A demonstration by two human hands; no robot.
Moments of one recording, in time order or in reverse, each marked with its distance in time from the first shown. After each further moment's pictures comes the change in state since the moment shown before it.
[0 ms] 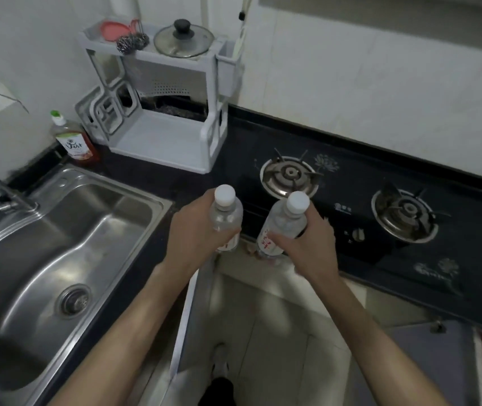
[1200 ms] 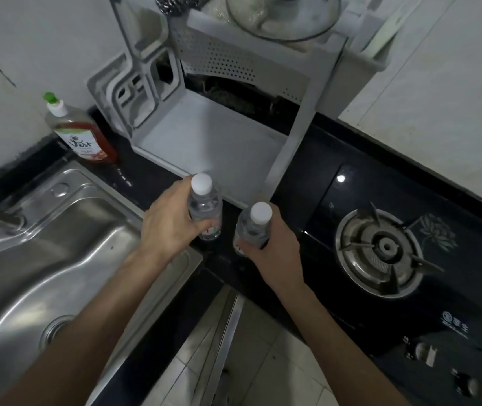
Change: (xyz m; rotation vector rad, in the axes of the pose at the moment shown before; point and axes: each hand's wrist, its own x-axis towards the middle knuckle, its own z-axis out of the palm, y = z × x) left_hand 0.247 -0.240 -0.023 0.281 -0.041 -0.286; right_hand 0.253 0.020 0.257 -0.121 -0.305 -0.054
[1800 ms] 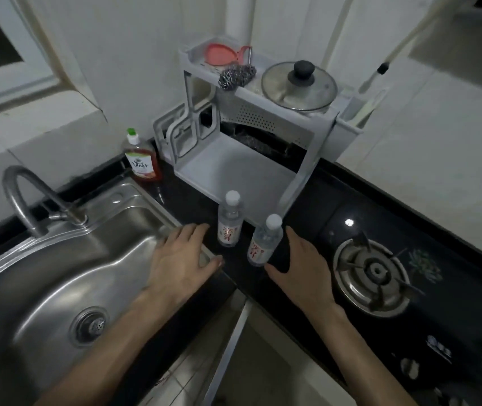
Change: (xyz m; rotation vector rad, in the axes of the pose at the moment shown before) left_hand -0.122 0.030 -0.062 0.347 0.007 -0.015; right_hand -0.056 -0.040 -0.069 -0.487 -0.112 -0.148
